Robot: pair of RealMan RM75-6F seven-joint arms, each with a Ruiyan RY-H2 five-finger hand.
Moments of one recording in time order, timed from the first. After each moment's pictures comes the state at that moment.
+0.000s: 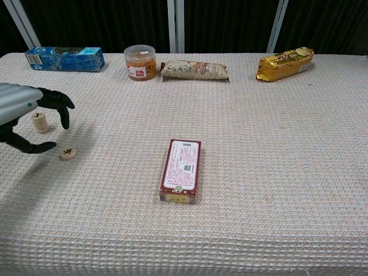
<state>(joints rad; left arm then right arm) -0.49 -1.49 -0.02 -1.51 1.34 1.13 0.36 -0.01 -1.14 0.05 -1.51 -1.58 1.62 0.05</state>
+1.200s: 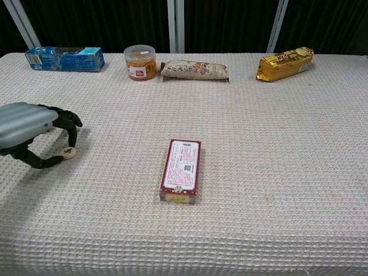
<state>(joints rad) -0.50 -1.55 -0.02 -1.45 1.29 1.07 0.43 -0.03 -1.15 0.04 -1.50 -1.60 1.65 0.05</state>
